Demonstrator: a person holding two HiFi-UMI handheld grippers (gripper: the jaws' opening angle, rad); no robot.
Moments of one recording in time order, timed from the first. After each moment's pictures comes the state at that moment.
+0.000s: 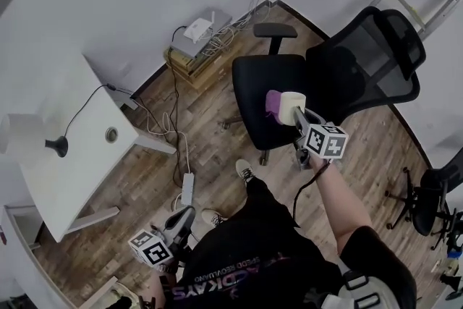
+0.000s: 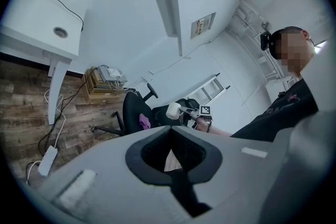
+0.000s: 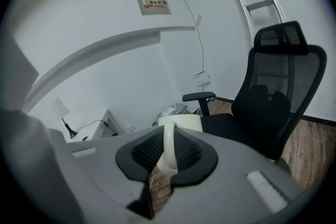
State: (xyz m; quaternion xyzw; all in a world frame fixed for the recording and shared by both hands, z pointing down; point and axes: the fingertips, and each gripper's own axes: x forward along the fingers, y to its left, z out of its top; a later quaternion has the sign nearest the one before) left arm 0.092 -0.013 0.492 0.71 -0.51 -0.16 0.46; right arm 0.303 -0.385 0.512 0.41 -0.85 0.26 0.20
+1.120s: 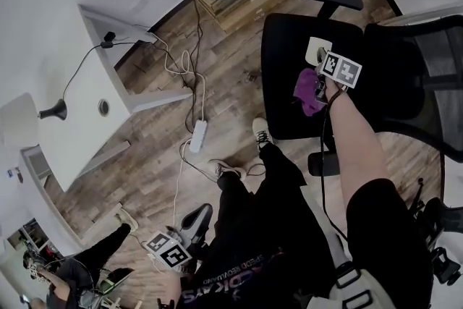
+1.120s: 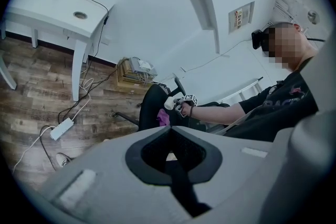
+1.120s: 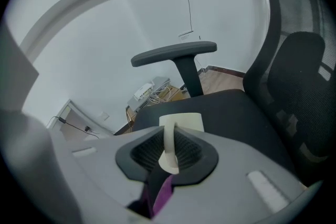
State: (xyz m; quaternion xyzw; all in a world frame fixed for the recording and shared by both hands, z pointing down) left arm 0.156 -0.104 0.524 0.54 -0.61 -0.13 0.57; right arm 0.243 -0.637 0.764 0.40 -0.78 0.35 0.33
